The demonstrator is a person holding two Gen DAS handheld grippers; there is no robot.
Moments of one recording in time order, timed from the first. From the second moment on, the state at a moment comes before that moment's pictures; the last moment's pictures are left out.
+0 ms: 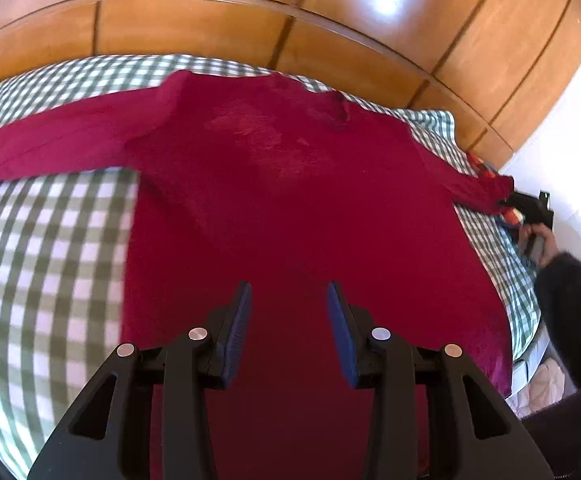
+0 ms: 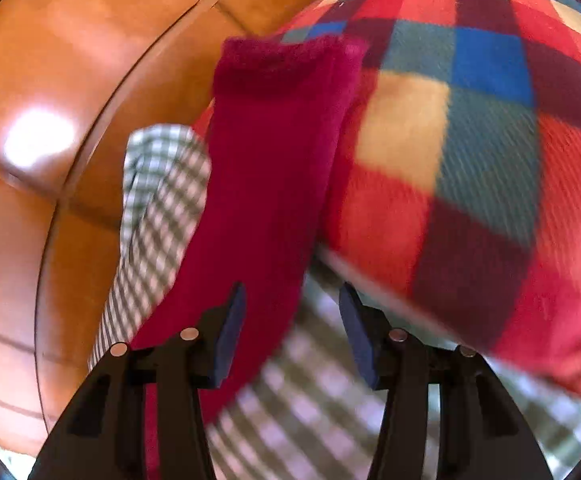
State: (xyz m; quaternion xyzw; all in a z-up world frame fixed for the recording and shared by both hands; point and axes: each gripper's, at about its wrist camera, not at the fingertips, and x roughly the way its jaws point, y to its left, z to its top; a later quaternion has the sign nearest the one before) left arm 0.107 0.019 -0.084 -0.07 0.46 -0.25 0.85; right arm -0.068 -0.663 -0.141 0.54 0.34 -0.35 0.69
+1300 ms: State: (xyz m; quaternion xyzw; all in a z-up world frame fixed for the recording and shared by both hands) left arm 0.276 0.019 -0.095 -0.26 0.47 -0.22 0.82; right arm 0.081 -0.355 -0.052 0.27 0.44 -0.01 0.85
